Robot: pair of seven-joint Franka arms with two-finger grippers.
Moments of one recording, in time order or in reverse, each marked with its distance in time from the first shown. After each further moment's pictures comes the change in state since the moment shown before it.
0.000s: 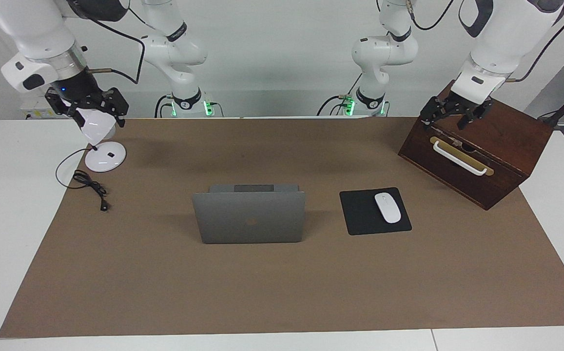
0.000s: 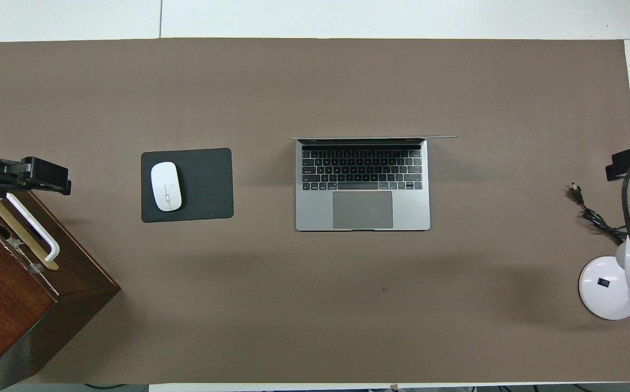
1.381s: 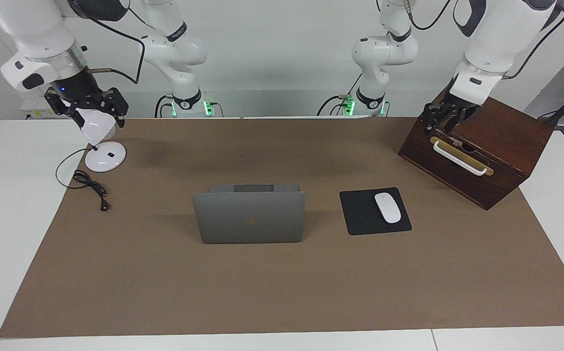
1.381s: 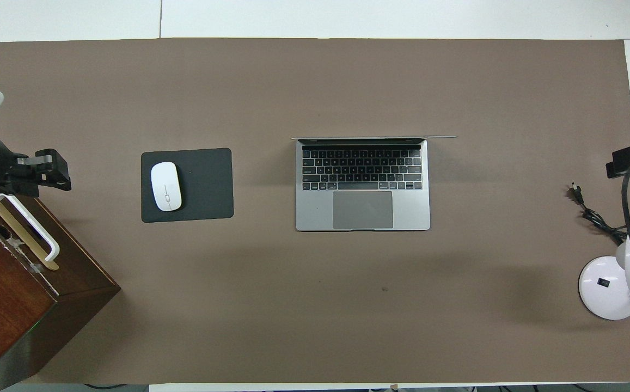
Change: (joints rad) left arm -0.003 -0.003 -0.029 -0.010 -0.001 0.026 -0.279; right arm 0.000 -0.001 0.000 0.000 0.000 0.022 0.000
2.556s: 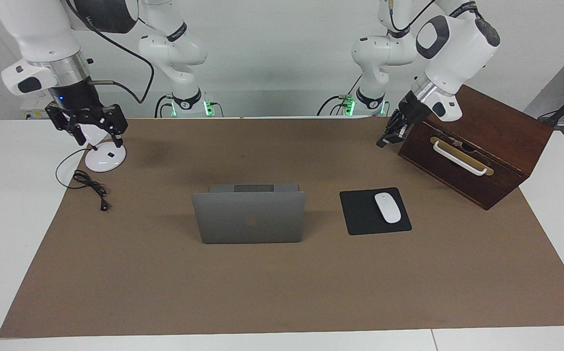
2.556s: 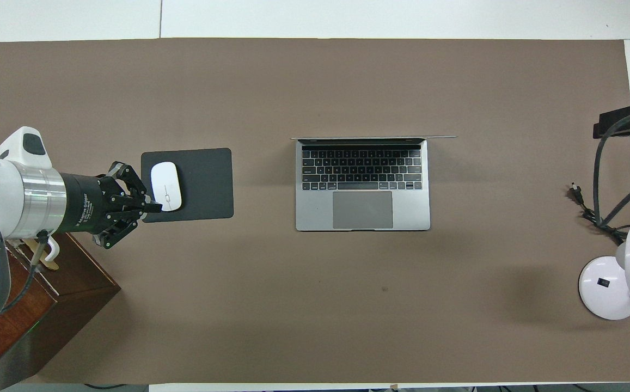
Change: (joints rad) left arm -0.040 -0.170 -0.015 -0.458 -0.444 0.423 -0.882; right arm -0.002 0.001 0.020 -0.060 0.006 0.242 0.095
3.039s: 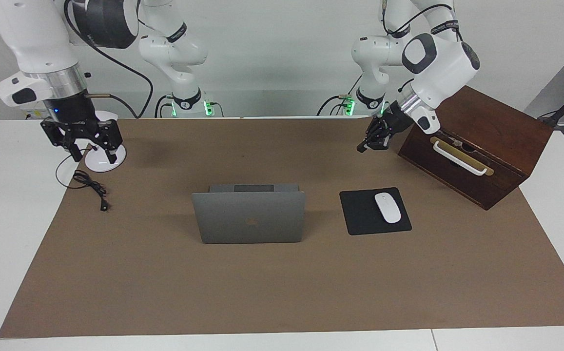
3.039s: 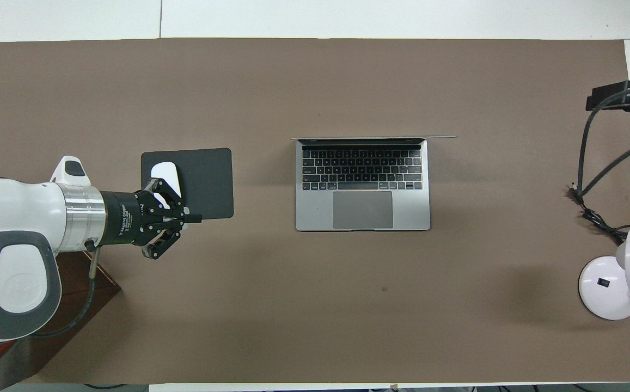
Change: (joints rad) left arm -0.042 -0.003 -0.003 -0.169 -0.294 0.128 -0.039; right arm -0.002 0.064 -0.001 -0.012 0.004 0.185 -0.001
